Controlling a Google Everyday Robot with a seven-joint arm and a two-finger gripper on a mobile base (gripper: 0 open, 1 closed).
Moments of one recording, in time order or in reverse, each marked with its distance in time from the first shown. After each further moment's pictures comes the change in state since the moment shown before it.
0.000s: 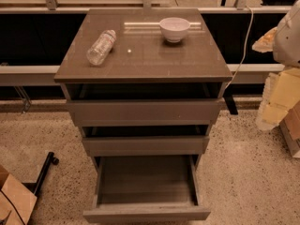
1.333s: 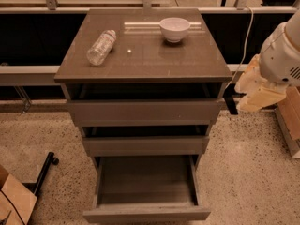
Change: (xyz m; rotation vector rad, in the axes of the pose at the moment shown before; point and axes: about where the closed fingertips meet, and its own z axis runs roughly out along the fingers) arm -0.001 0.004 0.037 -0.034 -0.033 -0.063
